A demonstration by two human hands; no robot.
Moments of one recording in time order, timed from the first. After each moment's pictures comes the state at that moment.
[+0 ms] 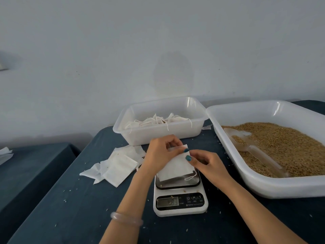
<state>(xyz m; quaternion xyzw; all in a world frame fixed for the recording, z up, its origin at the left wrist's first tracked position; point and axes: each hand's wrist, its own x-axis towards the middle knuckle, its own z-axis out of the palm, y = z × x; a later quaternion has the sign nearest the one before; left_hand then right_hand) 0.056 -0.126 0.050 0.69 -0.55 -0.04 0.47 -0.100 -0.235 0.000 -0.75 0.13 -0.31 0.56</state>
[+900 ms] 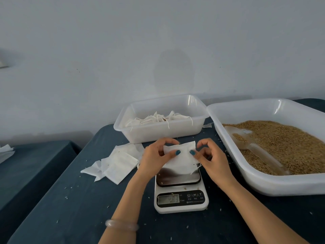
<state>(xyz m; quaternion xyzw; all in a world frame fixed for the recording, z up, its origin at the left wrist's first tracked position) 0.059 -0.102 0.033 0.70 -0.50 -0.07 0.49 -0.100 -0.237 -0.004 -0.76 0.16 -0.42 0.47</state>
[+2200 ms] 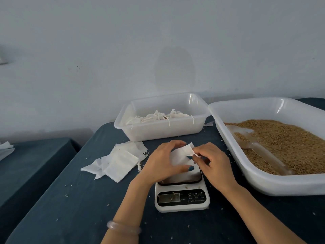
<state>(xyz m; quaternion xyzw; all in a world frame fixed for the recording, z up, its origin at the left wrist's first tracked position) 0.042 -0.099 0.034 0.75 -0.57 -0.05 0.34 -0.106 -0.230 -0.003 -0.85 0.10 -0.47 0.21</state>
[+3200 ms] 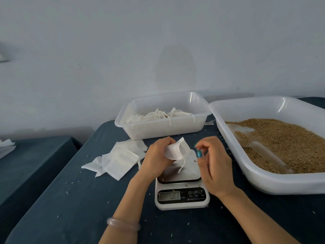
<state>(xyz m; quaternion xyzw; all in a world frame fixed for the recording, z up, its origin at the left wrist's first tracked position) 0.052 -0.101 0.031 0.76 -0.52 -0.01 0.39 -0.112 -0.199 0.015 -0.80 0.07 -0.56 0.21</state>
